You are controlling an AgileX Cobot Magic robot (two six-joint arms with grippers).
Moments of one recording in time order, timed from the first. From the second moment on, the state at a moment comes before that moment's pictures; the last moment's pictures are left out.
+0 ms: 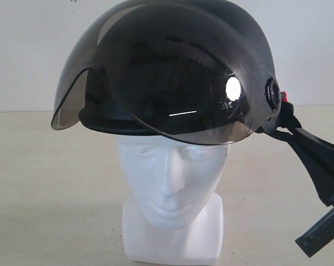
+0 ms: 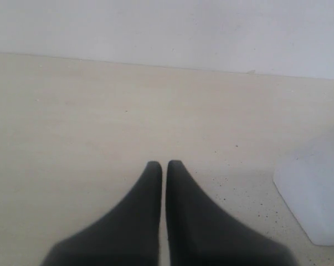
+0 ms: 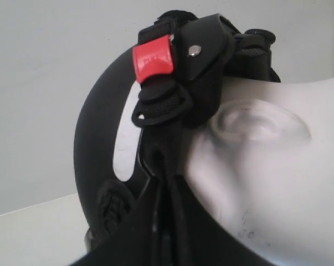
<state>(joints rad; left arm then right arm) -0.03 0.00 0.00 0.02 0.32 -0.16 0.50 1.08 -0.02 -0.05 -1.21 2.02</state>
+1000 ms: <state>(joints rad) -0.03 0.00 0.00 0.02 0.32 -0.16 0.49 1.07 -0.01 0.18 -1.21 1.79</state>
